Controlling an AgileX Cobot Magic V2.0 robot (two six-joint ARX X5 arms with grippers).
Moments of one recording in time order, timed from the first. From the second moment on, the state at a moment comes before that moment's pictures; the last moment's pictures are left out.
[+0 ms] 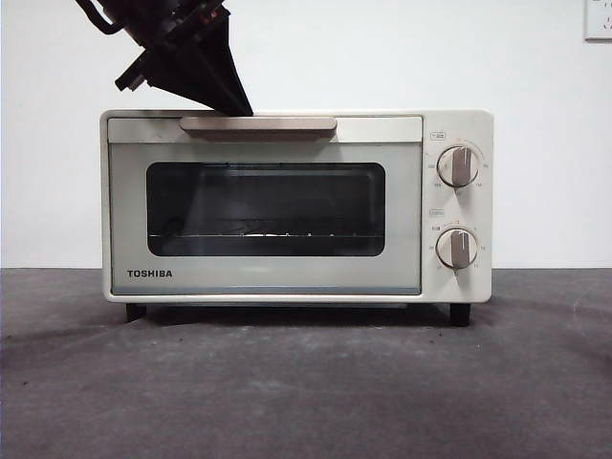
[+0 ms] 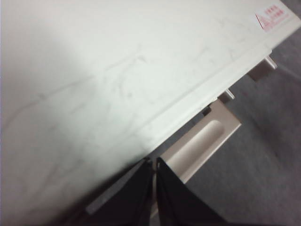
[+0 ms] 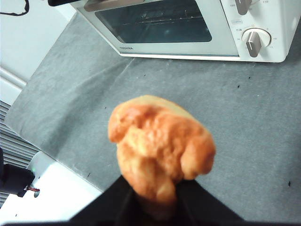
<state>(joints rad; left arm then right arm) -0.46 1.53 1.37 -0.61 0.36 0.03 0.34 0.41 0.73 -0.87 -0.47 0.38</state>
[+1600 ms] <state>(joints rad) -0.68 1.21 0.76 -0.35 0.19 -0.15 0.34 0.41 0.73 -0.86 -0.47 0.38</state>
